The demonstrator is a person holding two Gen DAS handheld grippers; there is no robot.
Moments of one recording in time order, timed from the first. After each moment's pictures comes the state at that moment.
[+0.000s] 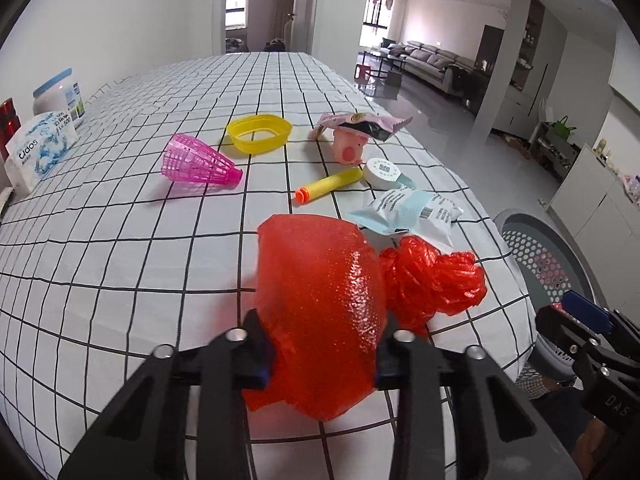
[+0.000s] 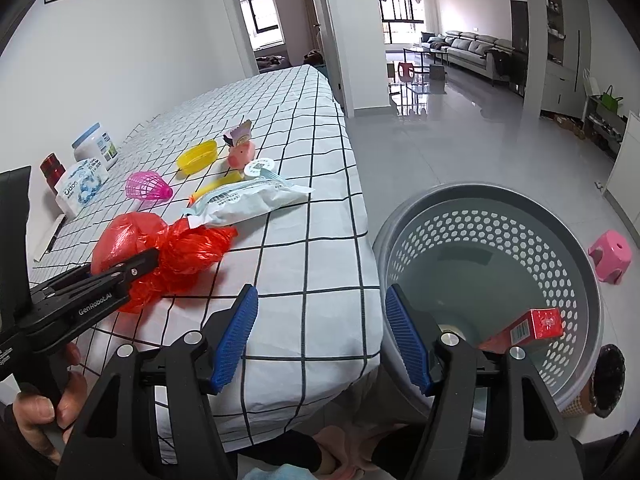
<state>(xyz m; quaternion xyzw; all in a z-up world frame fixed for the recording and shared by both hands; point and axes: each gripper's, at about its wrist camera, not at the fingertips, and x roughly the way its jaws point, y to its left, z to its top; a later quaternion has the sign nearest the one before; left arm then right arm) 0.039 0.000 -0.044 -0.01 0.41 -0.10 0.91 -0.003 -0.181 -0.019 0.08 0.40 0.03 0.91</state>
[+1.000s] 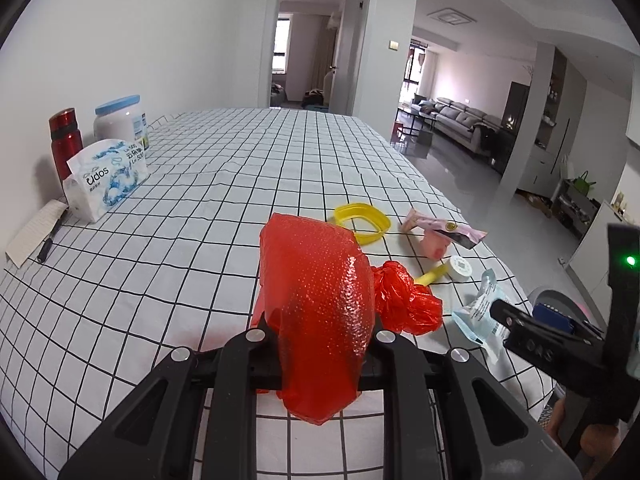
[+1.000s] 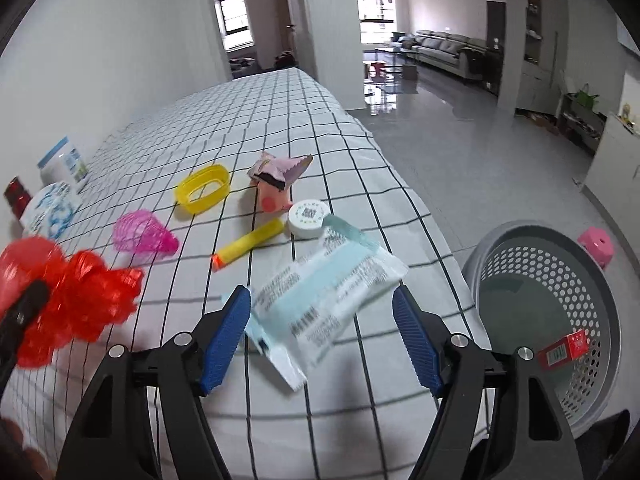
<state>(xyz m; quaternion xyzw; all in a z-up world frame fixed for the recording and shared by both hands) 0.041 0.103 0.010 -0.04 0.32 -0.04 0.95 0.091 -0.091 -0.006 0.08 0.40 -0.05 0.91</state>
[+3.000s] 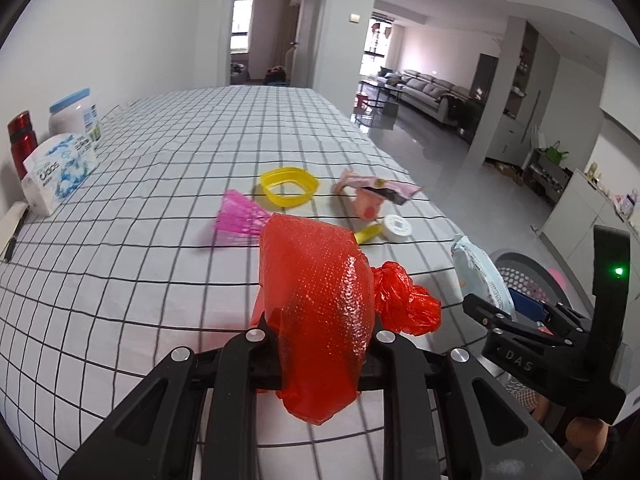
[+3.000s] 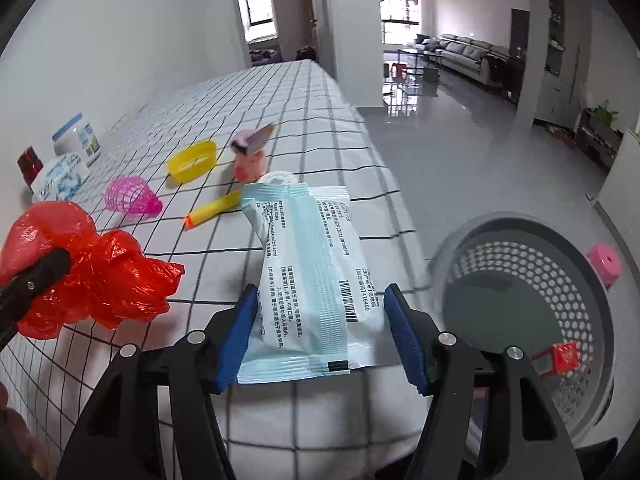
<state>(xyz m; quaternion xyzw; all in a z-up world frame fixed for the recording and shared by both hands) 0.028 0.037 0.003 -0.02 0.36 -0.11 0.93 0.047 -0.150 -0.022 0.06 0.40 0.00 0.91</state>
